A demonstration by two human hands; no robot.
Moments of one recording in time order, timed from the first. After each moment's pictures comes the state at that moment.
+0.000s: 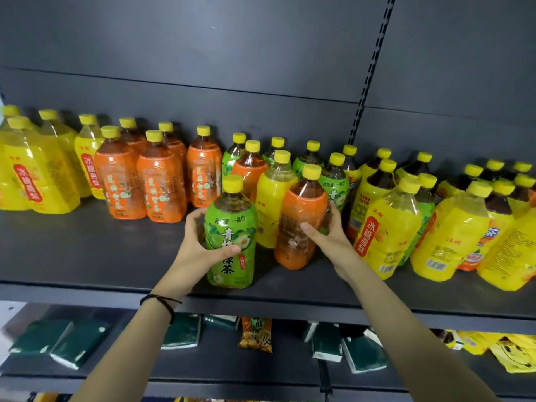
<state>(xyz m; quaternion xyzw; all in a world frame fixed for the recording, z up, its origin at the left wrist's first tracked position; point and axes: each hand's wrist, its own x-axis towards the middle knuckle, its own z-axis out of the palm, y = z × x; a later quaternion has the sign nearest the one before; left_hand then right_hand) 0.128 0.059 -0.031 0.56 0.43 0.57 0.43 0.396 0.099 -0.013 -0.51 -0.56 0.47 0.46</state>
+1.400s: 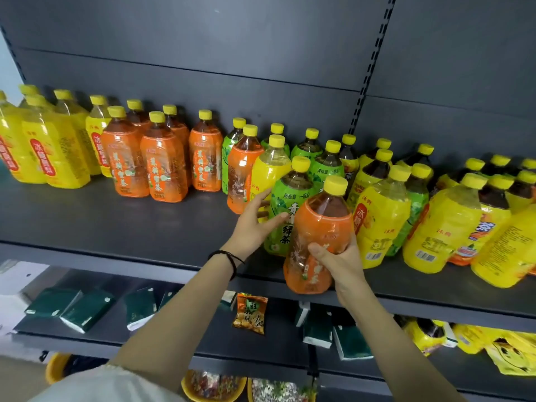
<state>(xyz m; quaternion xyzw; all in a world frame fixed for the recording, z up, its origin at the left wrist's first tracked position) 0.238 0.088 -0.035 0.61 0.49 0.50 0.38 0.423 0.023 -0.031 -0.46 -0.51 0.46 0.56</state>
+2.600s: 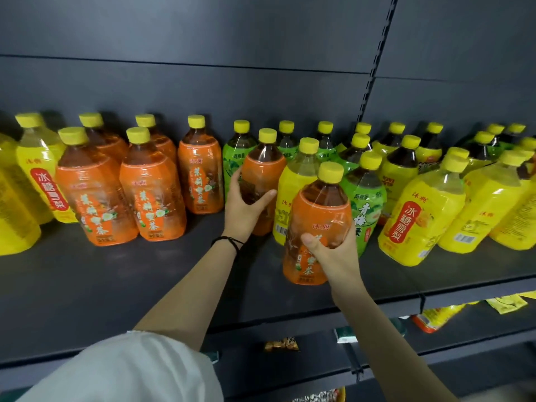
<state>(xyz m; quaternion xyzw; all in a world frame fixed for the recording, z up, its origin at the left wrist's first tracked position) 0.144 0.207 -0.032 0.60 0.42 0.56 0.40 0.292 0.081 -0.038 -0.52 -0.44 0.35 0.64</state>
